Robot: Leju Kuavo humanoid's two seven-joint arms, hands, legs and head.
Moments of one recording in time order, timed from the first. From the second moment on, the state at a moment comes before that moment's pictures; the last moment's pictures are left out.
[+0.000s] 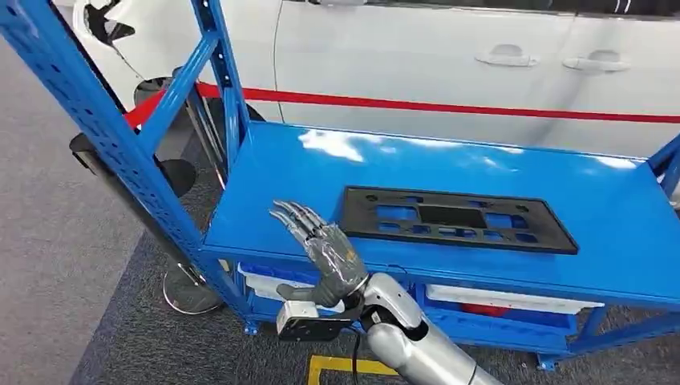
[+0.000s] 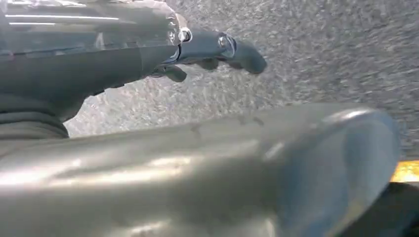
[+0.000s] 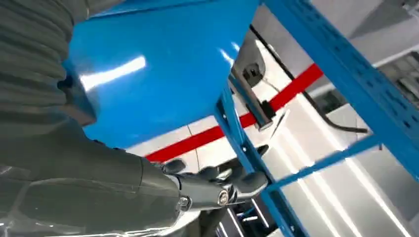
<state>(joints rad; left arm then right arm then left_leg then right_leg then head) -0.09 -0.04 -0.90 -0.16 0.55 0.44 0.06 -0.36 -0.01 0.75 -1.38 0.80 -0.34 -0.32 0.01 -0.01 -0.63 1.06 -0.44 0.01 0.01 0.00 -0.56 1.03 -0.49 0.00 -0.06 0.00</state>
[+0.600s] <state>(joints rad) -0.10 -0.04 -0.92 -0.16 0.55 0.43 0.06 -0.46 -0.03 0.73 -1.12 1.14 -0.38 -0.08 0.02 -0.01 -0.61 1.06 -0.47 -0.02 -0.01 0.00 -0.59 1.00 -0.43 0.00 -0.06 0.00</state>
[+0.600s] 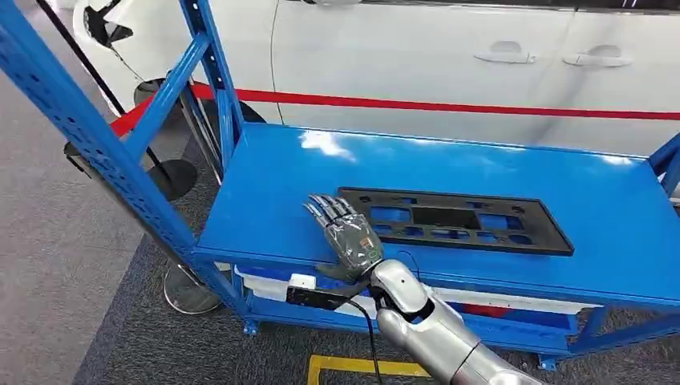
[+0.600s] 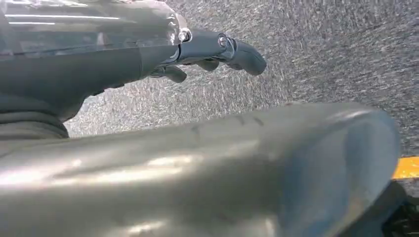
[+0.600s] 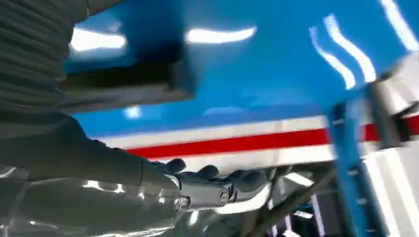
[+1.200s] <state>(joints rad) -0.10 -0.03 -0.93 -0.16 0.56 0.43 0.06 -0.60 -0.03 0.75 -0.90 1.36 -0.29 0.04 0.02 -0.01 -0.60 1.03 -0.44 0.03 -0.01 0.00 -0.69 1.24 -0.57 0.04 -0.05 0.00</state>
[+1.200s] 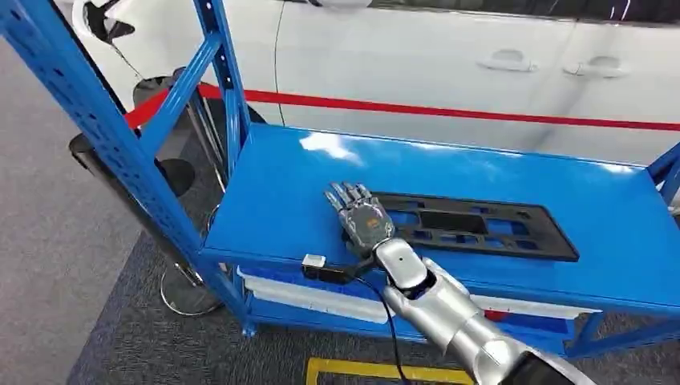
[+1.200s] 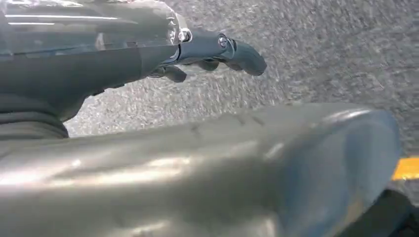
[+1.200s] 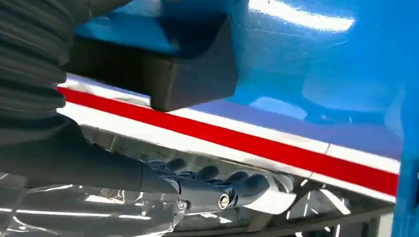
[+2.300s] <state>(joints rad) -0.10 -0.01 -0.92 -0.16 0.62 0.47 0.02 -0.65 -0.02 0.80 -0.90 1.37 -0.02 0.20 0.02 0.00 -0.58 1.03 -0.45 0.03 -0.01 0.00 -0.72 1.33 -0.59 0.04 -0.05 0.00</state>
